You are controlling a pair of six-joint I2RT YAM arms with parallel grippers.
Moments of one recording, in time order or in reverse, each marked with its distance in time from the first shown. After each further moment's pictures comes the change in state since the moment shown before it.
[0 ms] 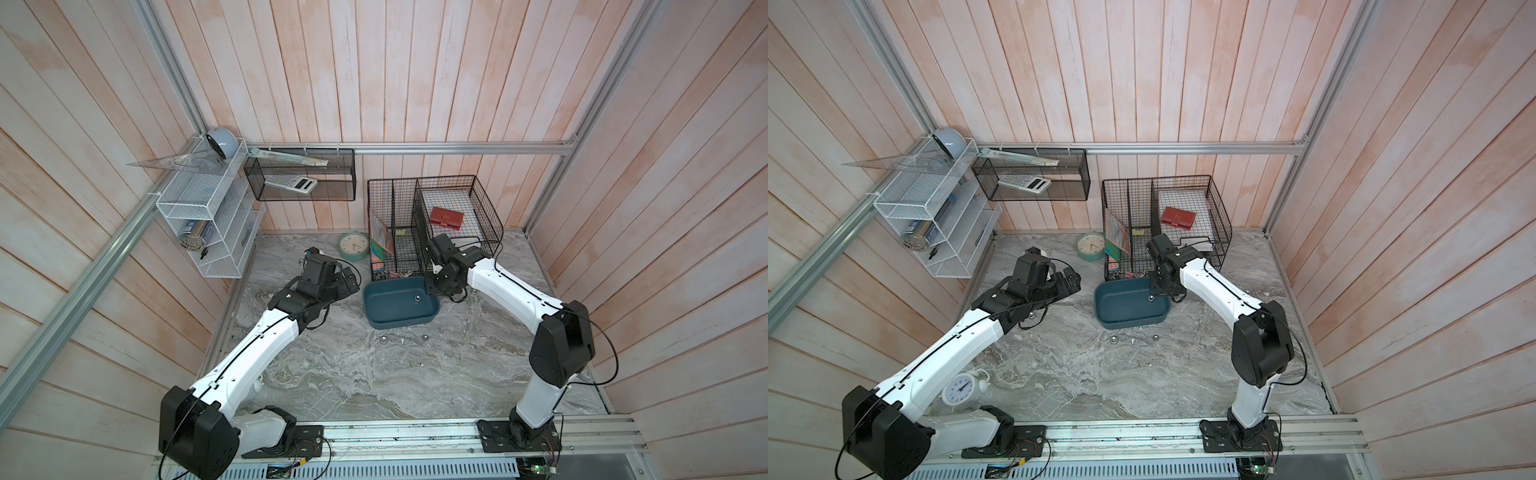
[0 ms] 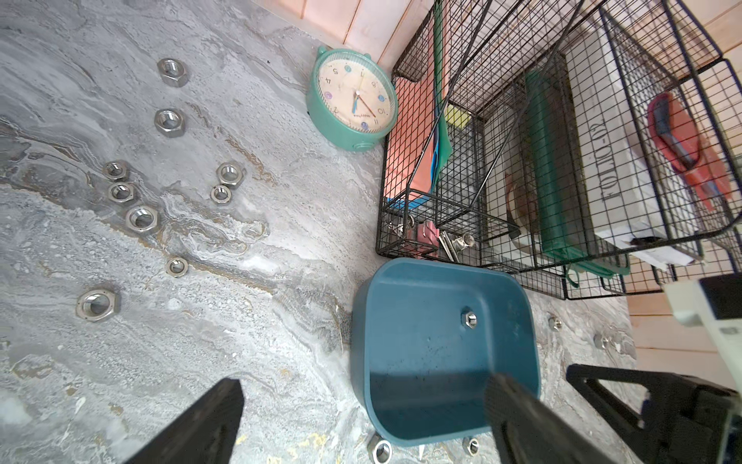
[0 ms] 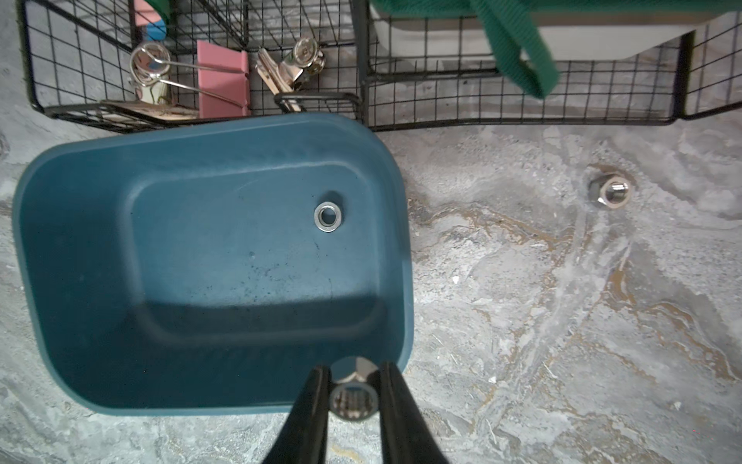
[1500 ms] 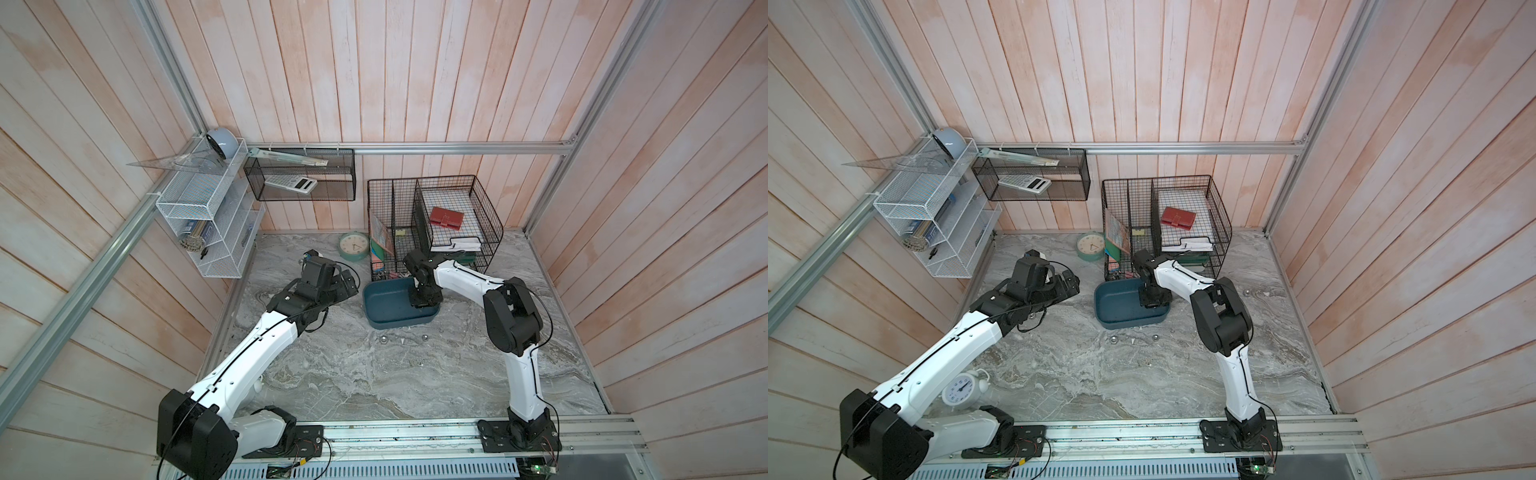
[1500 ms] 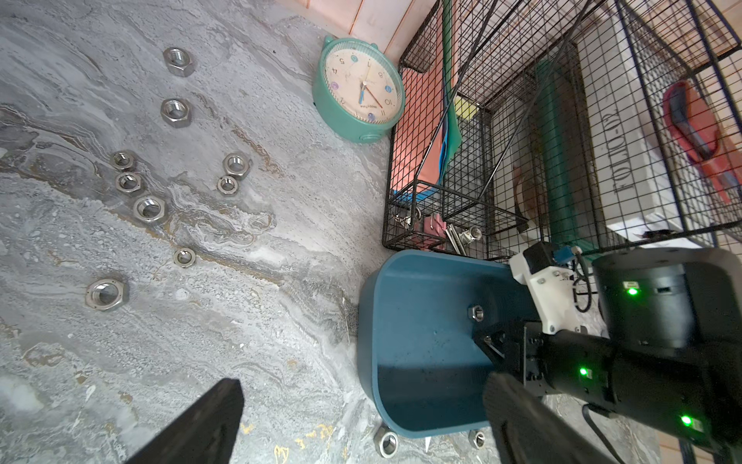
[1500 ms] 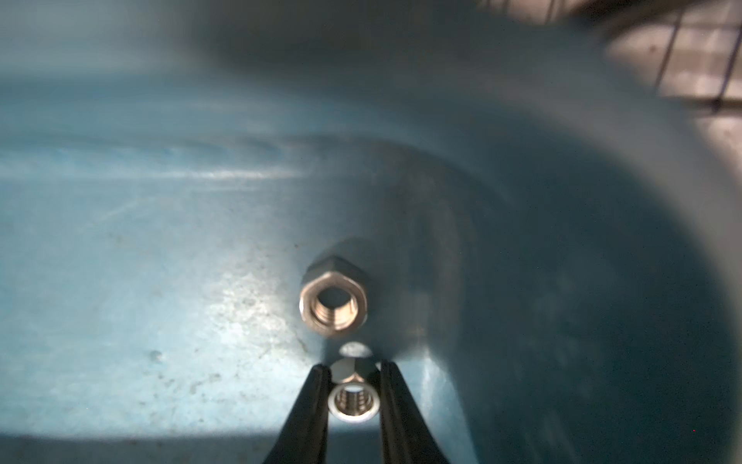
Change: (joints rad) left arm 0.002 -0.006 -0.012 -0.012 0.003 0.000; right arm 0.010 0.339 0.125 0.033 -0.003 -0.062
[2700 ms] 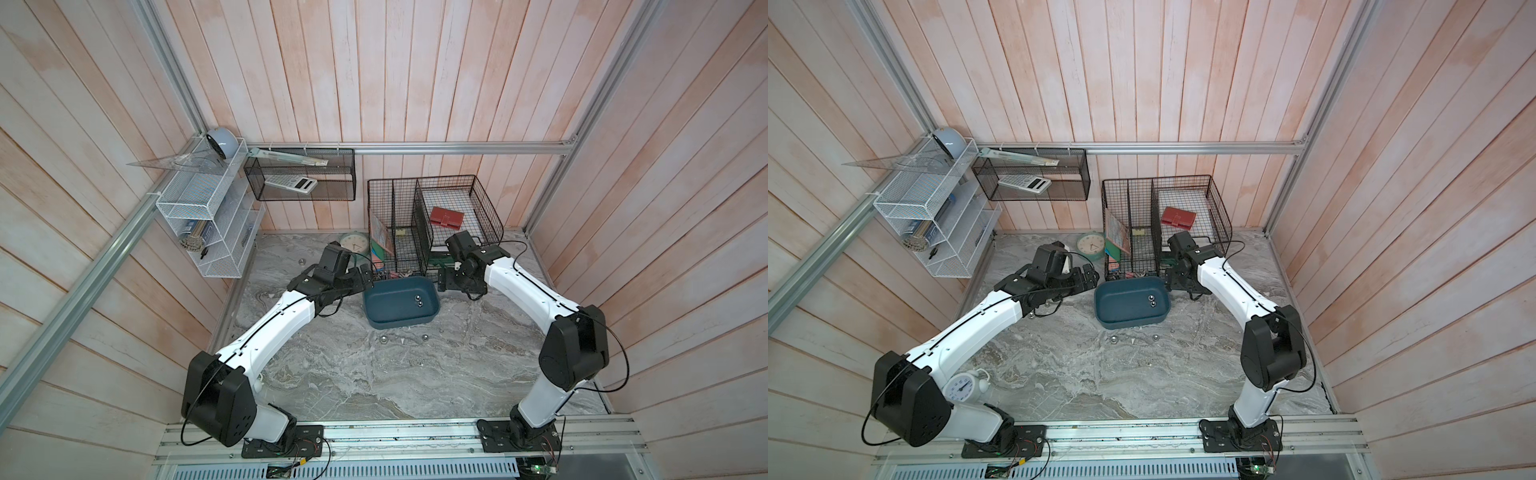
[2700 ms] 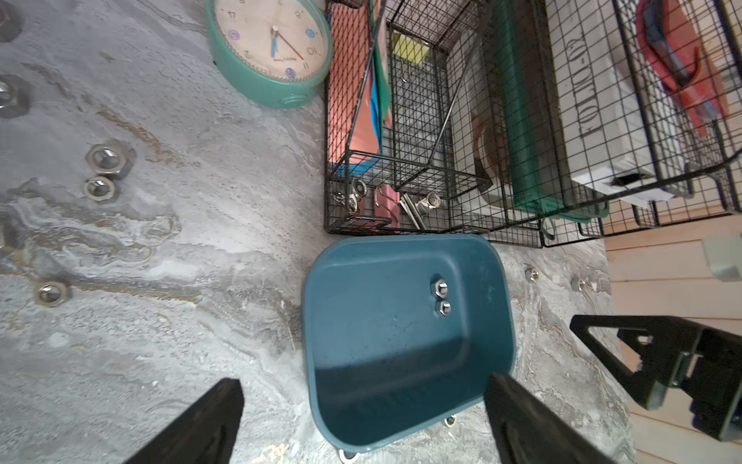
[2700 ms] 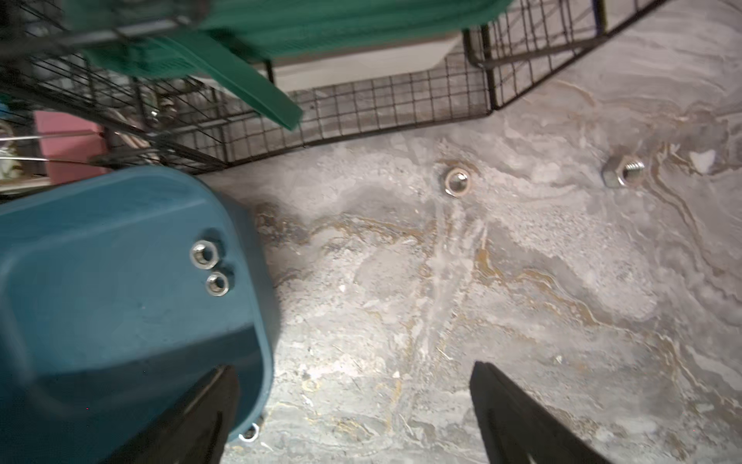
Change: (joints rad) left arm -0.045 0.229 0.157 0.037 0.157 0.063; right arm -0.191 -0.468 -0.256 -0.034 0.109 0.065
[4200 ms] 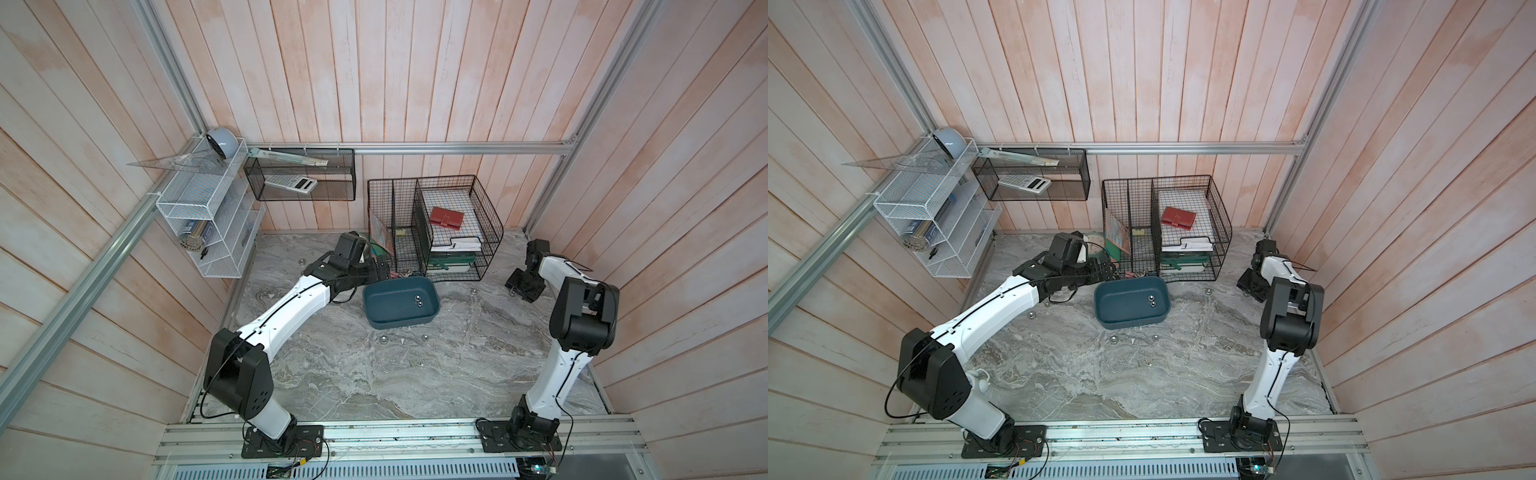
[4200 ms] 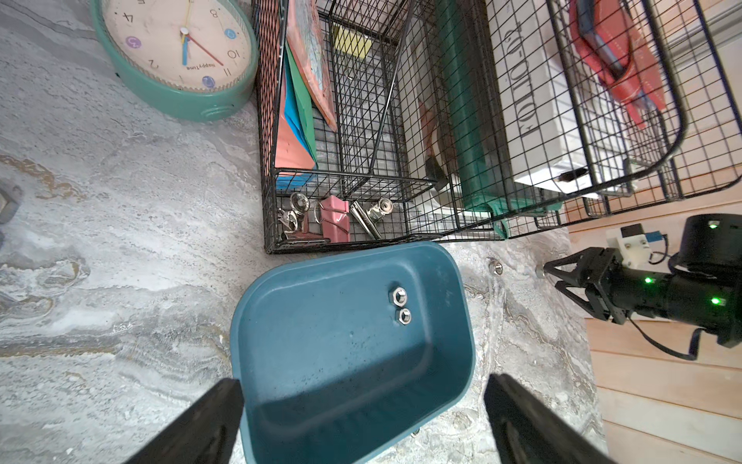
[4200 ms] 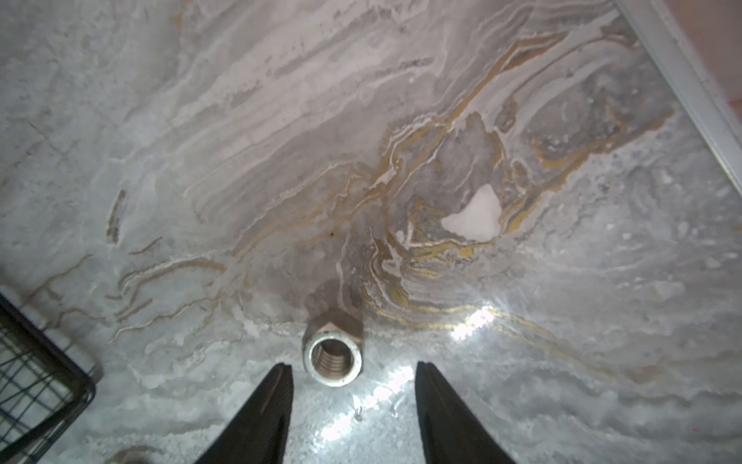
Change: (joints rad) left arm -0.028 0.137 0.163 -0.005 0.054 0.021; right arm -0.612 0.349 0.069 0.225 -0.159 0.006
